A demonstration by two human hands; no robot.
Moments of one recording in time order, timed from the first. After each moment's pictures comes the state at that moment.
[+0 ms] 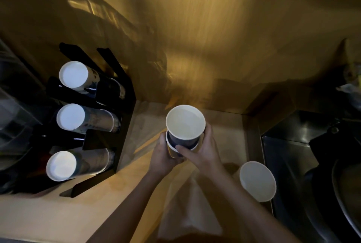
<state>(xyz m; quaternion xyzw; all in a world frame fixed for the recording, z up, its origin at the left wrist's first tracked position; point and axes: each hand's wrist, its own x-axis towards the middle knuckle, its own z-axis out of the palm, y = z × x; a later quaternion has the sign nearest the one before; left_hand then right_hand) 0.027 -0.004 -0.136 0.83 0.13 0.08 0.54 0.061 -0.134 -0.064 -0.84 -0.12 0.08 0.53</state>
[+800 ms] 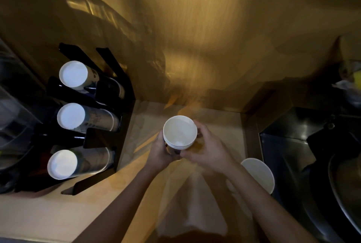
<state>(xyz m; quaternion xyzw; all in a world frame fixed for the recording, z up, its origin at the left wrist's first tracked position) 0.027 0.005 -0.134 0.84 0.11 0.05 0.53 0.074 -0.157 -0.058 -0.88 -0.21 0.18 0.40</state>
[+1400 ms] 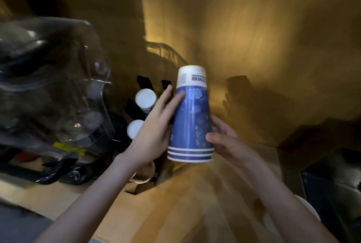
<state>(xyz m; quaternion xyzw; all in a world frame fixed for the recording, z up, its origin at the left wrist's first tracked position) -0.027 0.105 0.065 0.92 -0.05 0.23 0.29 0.075 -0.074 0.038 -0.56 -0.24 0.41 0.68</state>
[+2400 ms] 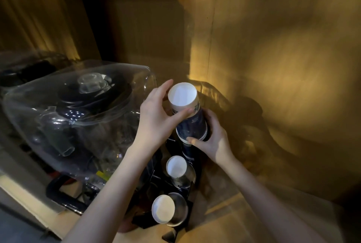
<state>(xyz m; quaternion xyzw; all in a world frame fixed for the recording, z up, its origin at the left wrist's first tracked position) -0.030 0.187 0.155 0.84 0.18 0.39 0.32 0.093 0.085 0.055 -0.73 -0.39 0.03 0.56</state>
